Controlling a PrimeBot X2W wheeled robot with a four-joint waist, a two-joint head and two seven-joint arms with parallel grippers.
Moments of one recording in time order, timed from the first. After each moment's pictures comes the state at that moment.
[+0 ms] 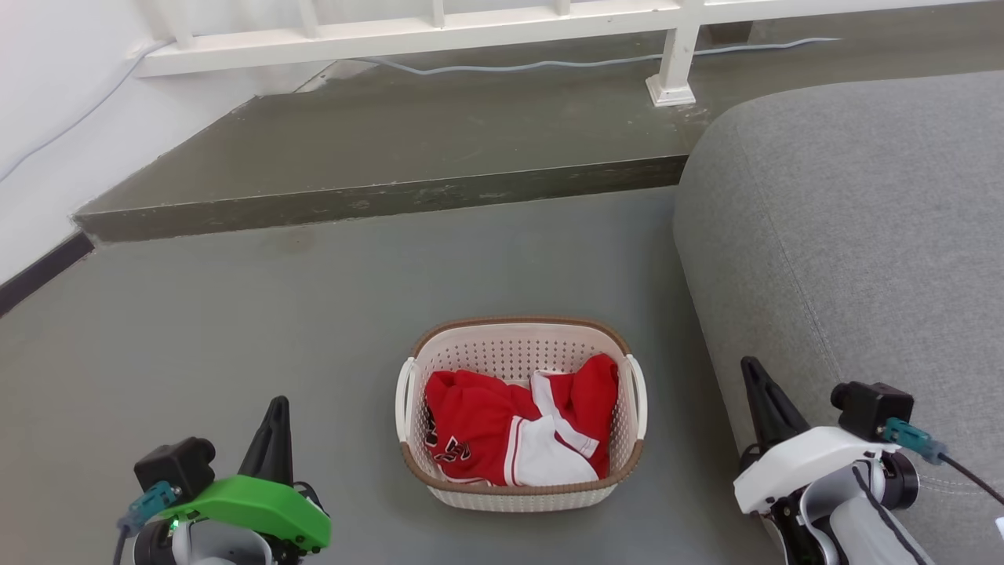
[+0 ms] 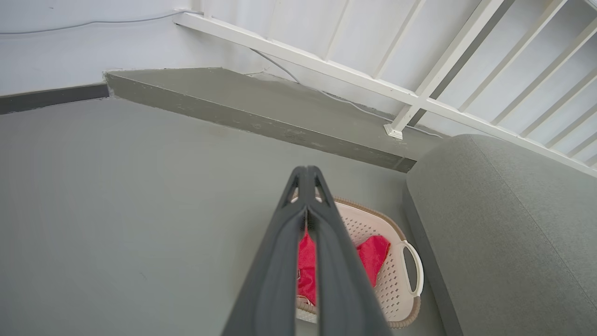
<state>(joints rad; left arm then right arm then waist) -0.06 0.04 -0.17 0.36 -0.57 -0.06 -0.20 -0.05 -0.10 0.25 0.37 0.48 0.02 -0.21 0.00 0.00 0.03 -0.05</state>
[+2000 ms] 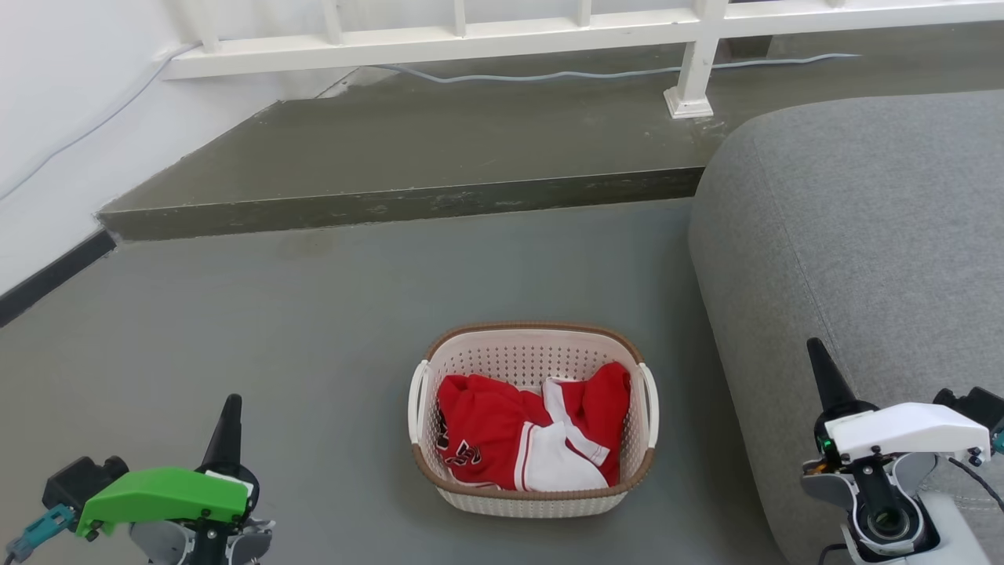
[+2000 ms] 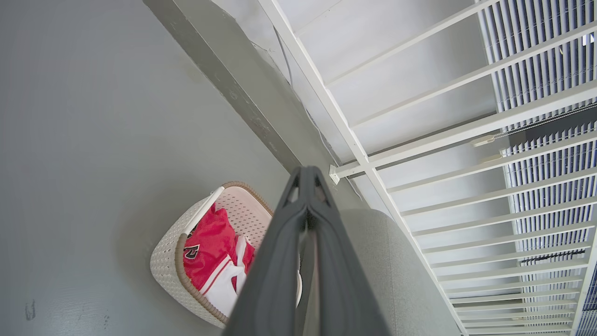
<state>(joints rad) -0.06 0.04 -0.02 0.32 -1.18 -0.09 -0.01 -0.05 -0.07 0.03 0.32 1.15 0.08 -0.02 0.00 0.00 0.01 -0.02</state>
